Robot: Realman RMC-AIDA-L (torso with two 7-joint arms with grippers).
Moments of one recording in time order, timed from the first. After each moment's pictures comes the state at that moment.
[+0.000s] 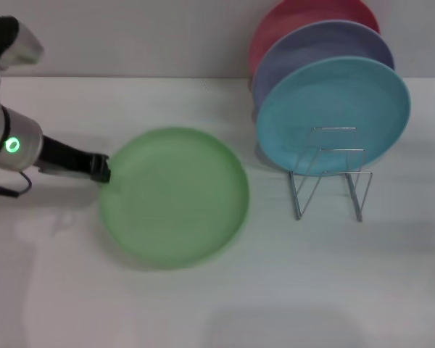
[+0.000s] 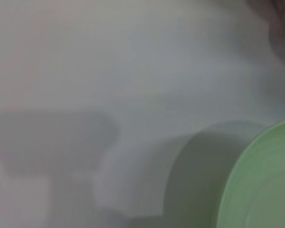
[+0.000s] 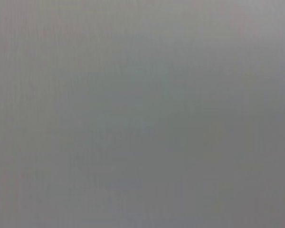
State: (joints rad) left arm -0.63 -2.06 1.21 1.16 -0.56 -1.31 0.30; right arm 0.51 1.99 1.12 0.07 -2.08 -1.45 0.29
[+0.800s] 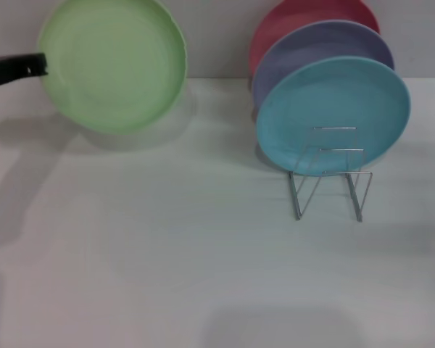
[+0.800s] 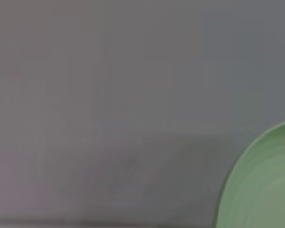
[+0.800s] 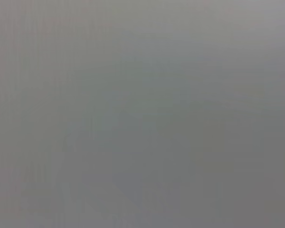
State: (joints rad) left arm -0.47 -2.07 1.21 1.15 -0.80 -0.59 0.52; right arm 0.50 2.00 1.11 0.07 -2.09 -1.44 0.29
